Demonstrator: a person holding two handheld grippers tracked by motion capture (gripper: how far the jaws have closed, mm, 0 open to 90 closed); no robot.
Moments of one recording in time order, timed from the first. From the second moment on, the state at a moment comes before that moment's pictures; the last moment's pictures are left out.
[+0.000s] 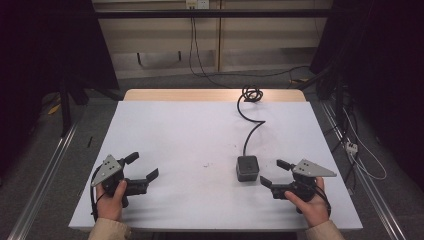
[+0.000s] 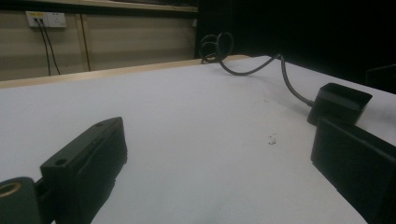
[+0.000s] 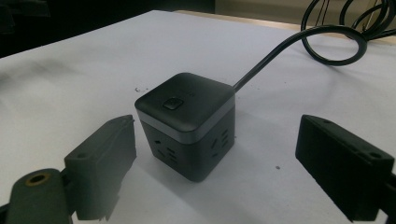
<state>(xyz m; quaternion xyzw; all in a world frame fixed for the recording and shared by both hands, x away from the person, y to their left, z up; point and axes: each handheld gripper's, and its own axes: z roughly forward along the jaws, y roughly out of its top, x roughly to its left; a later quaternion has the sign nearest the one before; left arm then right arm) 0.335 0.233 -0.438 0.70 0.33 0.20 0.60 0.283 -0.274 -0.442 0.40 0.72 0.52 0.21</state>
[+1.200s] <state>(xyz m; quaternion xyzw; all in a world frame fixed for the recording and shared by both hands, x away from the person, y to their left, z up) 0.335 0.232 -0.439 0.70 0.33 0.19 0.60 0.275 -0.293 -0.448 0.41 0.72 0.51 0.22</state>
